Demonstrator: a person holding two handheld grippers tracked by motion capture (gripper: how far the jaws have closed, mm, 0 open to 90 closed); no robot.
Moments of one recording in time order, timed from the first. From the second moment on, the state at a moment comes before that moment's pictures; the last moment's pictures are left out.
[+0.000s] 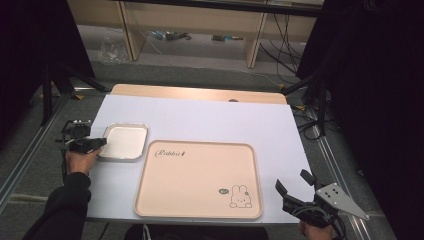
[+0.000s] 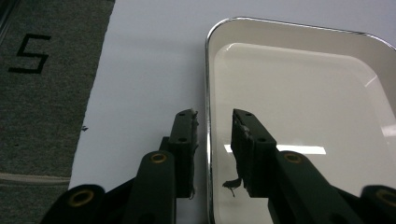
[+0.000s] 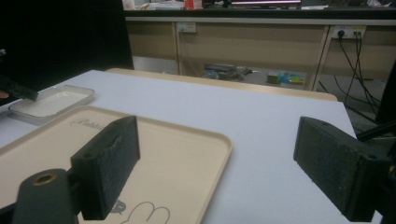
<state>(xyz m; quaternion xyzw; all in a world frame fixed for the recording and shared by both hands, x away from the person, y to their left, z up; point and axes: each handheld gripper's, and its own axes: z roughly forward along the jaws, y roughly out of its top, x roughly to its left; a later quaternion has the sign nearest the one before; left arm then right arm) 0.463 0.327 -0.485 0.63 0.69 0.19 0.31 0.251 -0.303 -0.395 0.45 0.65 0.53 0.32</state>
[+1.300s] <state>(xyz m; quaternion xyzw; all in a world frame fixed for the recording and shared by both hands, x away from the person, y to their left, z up) 0.454 0.339 -0.470 0.55 0.70 0.19 0.41 0.252 -0.305 -0.395 0.44 0.65 0.53 0.33</state>
